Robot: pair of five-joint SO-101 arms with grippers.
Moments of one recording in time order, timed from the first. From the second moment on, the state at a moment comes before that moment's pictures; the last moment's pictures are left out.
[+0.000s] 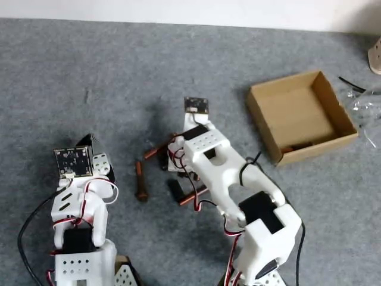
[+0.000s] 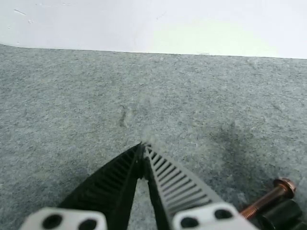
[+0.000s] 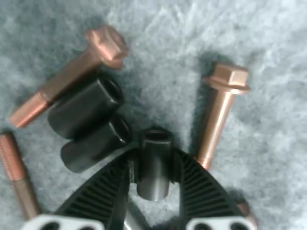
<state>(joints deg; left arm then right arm) -10.5 -101.2 96.0 30.6 4.5 -34.0 18.0 21.6 56.0 -27.4</state>
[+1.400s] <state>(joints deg) -10.5 -101.2 96.0 30.6 4.5 -20.1 -9.2 18.0 68.3 -27.1</state>
